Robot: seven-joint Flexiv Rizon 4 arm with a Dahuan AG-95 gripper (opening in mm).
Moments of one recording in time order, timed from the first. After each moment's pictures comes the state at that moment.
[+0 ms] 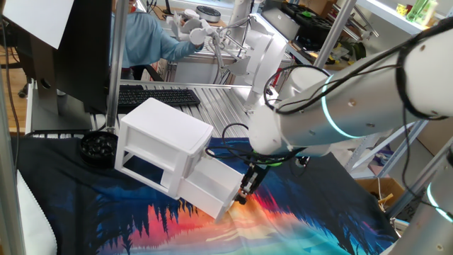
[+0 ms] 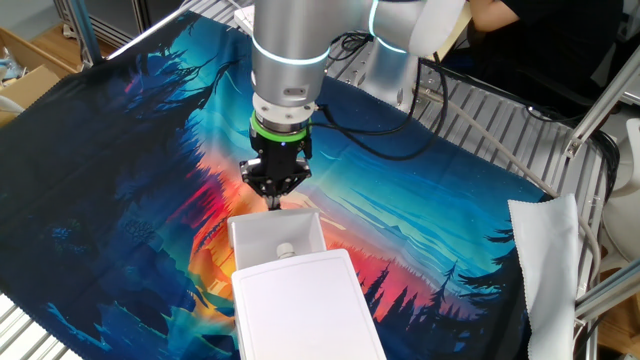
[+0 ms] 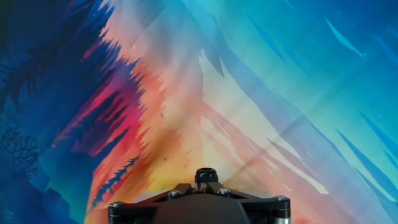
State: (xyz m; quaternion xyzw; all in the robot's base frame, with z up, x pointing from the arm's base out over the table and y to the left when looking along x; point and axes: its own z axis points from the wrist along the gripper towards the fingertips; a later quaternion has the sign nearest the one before) arm 0.516 -0.016 0.080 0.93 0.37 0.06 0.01
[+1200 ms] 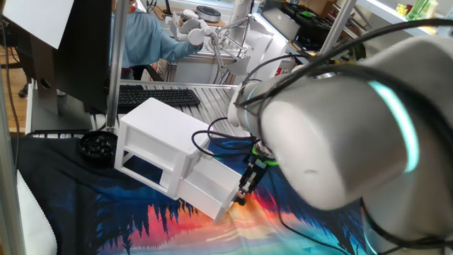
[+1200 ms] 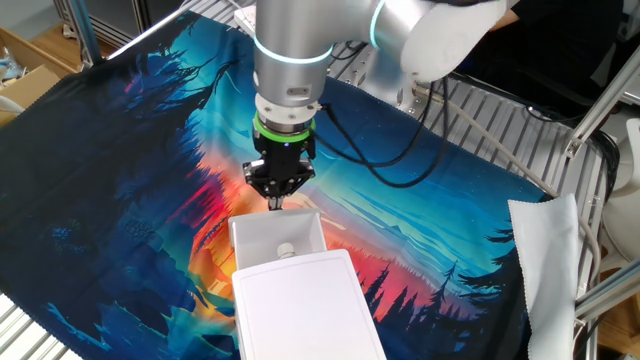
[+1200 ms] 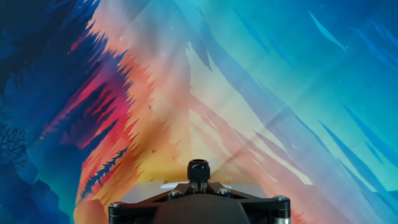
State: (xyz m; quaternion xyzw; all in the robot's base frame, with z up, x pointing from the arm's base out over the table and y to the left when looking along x) arm 0.524 -0.017 0.078 0.93 0.37 0.05 0.01
